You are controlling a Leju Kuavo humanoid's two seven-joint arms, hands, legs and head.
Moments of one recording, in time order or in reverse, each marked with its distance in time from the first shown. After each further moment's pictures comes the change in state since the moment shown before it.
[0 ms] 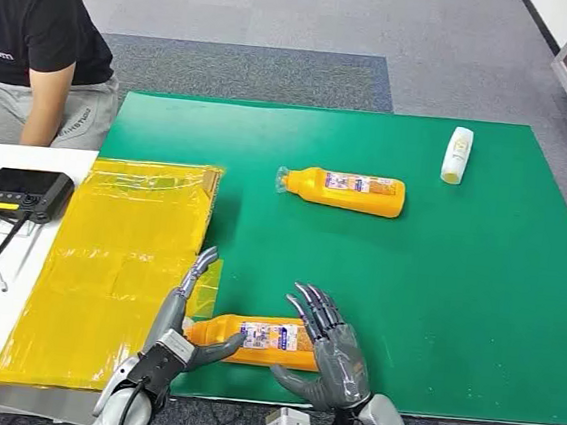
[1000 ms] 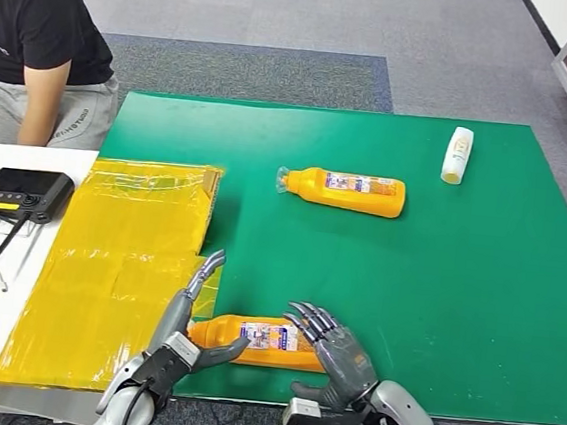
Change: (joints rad) left arm -0.008 -0.004 0.003 0.025 -0.017 -0.027 -0.019; right arm -0.092 -0.114 0.054 0.086 -0.102 0.289 0.017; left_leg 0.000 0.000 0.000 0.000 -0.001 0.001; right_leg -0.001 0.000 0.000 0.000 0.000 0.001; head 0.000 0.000
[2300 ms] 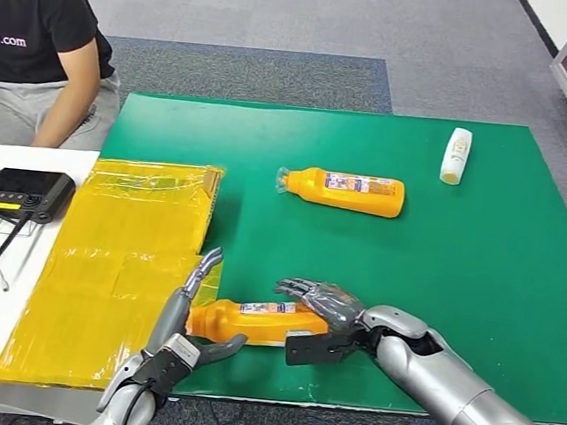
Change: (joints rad) left arm -0.028 0.024 -0.026 0.045 0.009 0.073 -0.036; right arm -0.491 -0.074 0.376 0.264 -0.283 0.420 0.130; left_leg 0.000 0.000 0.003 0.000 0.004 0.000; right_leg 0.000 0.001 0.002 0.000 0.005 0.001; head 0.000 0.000
